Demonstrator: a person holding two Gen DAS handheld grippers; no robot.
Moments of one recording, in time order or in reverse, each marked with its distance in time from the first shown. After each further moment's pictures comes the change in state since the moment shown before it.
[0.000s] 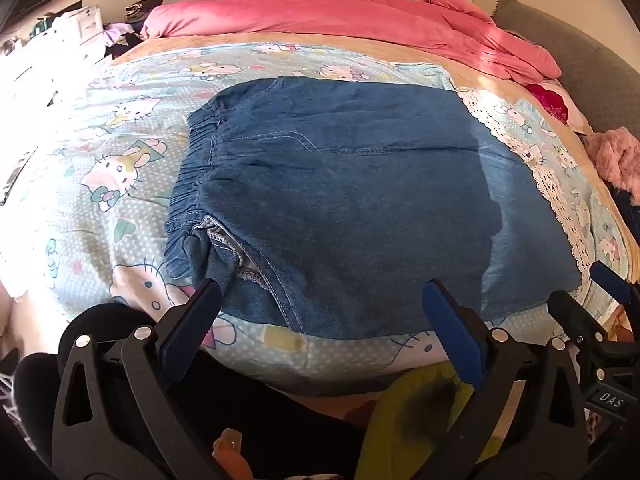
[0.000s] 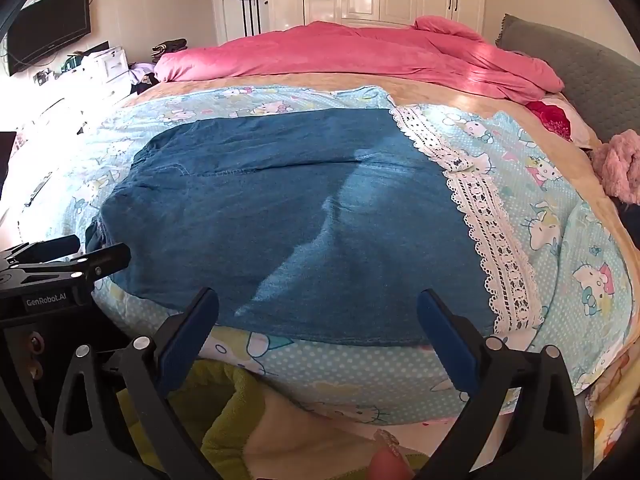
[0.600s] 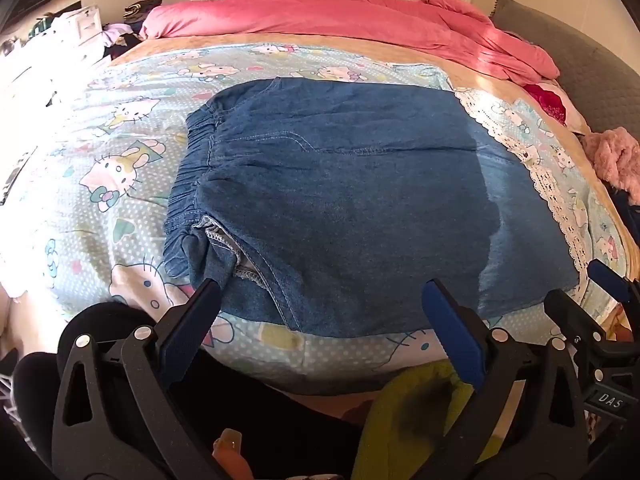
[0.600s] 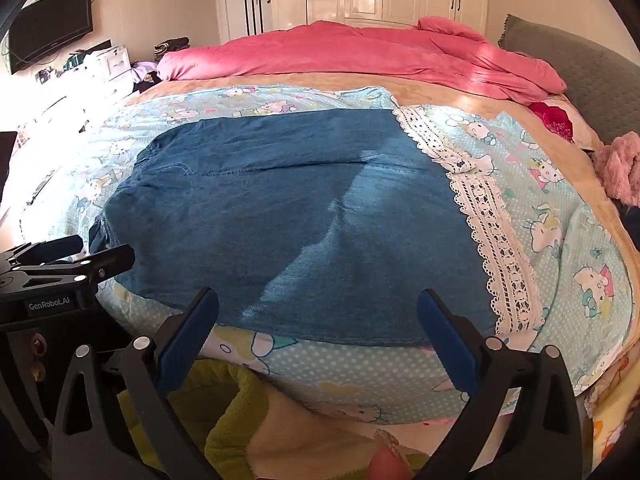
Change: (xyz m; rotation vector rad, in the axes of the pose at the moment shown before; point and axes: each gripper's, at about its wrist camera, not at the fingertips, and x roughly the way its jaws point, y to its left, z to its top) left arm -0.003 -0.002 -0.001 0.002 -0.014 -0.013; right arm -0.003 0.004 0.002 -0.011 -0.005 0.000
